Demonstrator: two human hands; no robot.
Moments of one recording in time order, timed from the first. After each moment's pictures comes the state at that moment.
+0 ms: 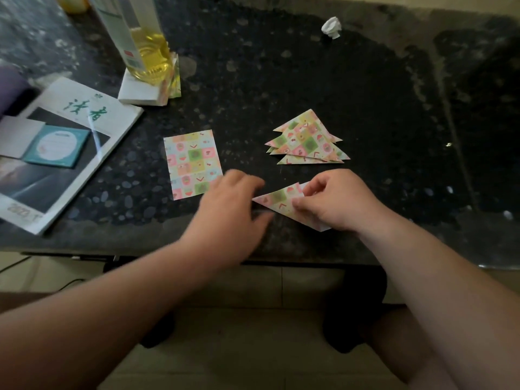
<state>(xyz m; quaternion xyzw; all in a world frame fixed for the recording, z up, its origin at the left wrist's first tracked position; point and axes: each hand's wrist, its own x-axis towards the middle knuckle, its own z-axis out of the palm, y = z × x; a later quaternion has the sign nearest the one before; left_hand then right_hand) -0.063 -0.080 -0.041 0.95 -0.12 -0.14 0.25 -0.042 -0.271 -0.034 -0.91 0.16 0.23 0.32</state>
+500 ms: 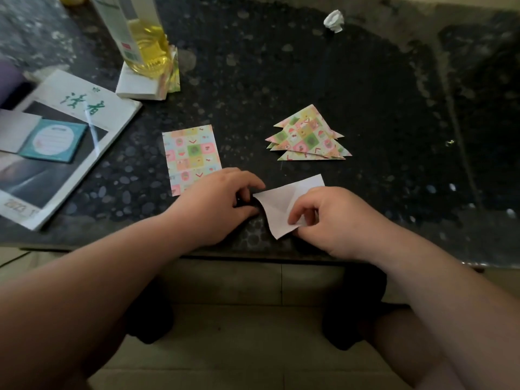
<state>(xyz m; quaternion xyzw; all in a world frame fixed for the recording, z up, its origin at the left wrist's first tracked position) -0.038 -0.056 -0.047 0.93 -0.16 -0.19 0.26 -0.068 -0.273 -0.031 -0.93 -0.02 0.27 0.24</state>
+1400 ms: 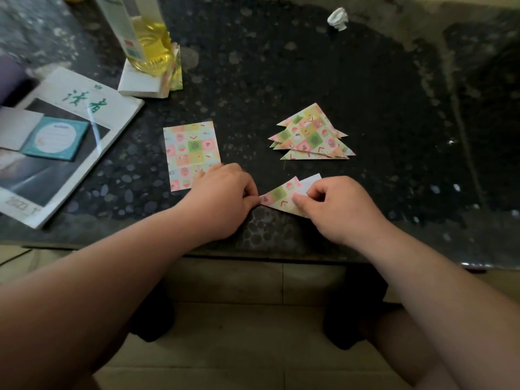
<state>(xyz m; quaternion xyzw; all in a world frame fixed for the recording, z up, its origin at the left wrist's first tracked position) -0.028 -0.067 -0.050 0.95 -0.13 -0.20 0.19 -0.059 -0.264 -0.043 -0.94 0.11 0.19 0.27</state>
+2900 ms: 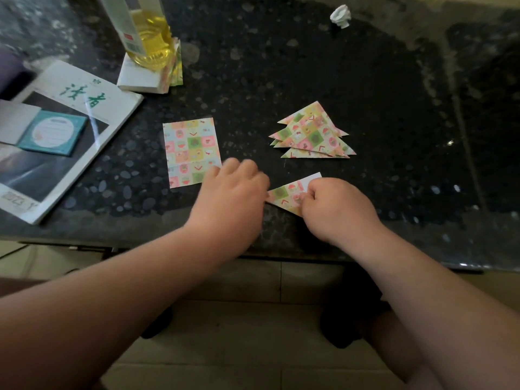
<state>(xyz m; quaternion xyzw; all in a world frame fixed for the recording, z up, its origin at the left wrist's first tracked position) -0.053 -0.085 -0.050 0.97 -0.21 -0.08 0.06 -0.055 -0.255 -0.048 -0.97 0.09 0.20 0.11</state>
